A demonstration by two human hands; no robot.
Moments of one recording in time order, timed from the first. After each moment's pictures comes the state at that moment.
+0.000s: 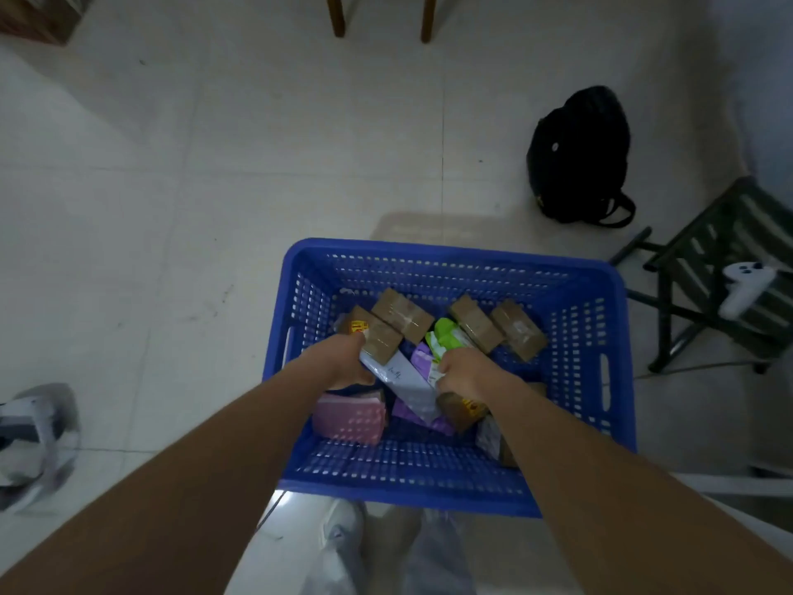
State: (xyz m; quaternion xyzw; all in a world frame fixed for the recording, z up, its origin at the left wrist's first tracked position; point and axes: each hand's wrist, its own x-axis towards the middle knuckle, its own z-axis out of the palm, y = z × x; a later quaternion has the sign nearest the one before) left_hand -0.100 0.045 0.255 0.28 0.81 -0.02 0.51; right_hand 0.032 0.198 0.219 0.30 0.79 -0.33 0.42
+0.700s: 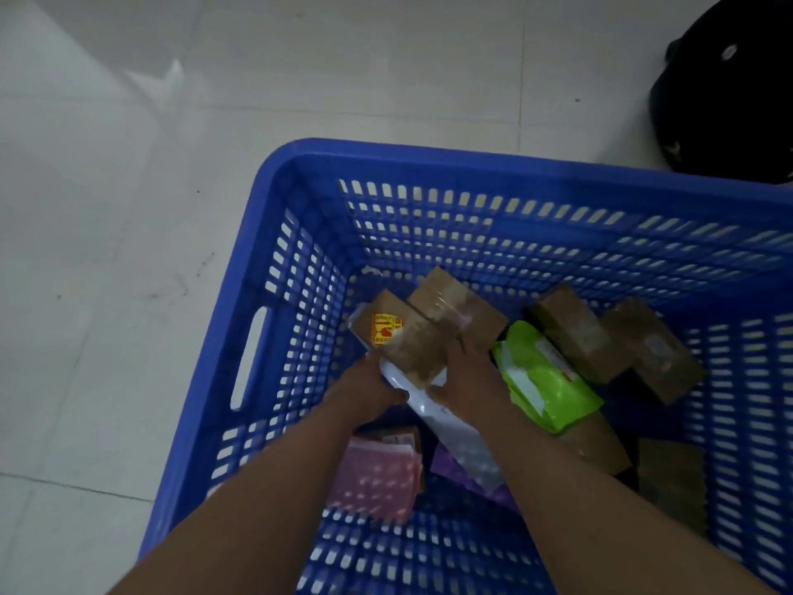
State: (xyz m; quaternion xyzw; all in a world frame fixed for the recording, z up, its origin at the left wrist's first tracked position) left_hand -0.105 0.008 -0.048 0.09 0.83 0.20 0.50; right_hand -0.022 0.140 -0.046 0.26 0.88 -0.29 0.27
